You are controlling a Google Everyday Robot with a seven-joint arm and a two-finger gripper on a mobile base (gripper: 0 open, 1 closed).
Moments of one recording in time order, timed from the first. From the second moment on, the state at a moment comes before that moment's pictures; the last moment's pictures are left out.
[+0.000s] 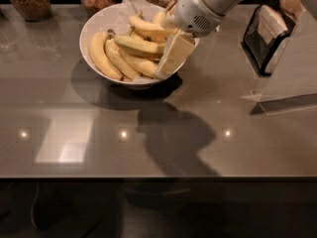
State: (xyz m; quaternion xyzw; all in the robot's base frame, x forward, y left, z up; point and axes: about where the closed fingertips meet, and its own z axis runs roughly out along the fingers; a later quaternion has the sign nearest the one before) arm 0.581 -0.018 0.957 -0.66 0.68 0.12 0.29
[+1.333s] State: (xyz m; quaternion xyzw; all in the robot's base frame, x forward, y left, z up) arm 0.617 0.006 0.941 -0.67 0.68 0.12 0.26
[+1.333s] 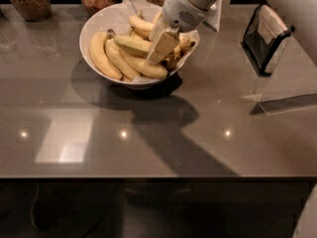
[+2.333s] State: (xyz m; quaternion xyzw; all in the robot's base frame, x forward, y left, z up) arm 0.619 0.008 0.942 -0.68 0.68 0.12 0.26
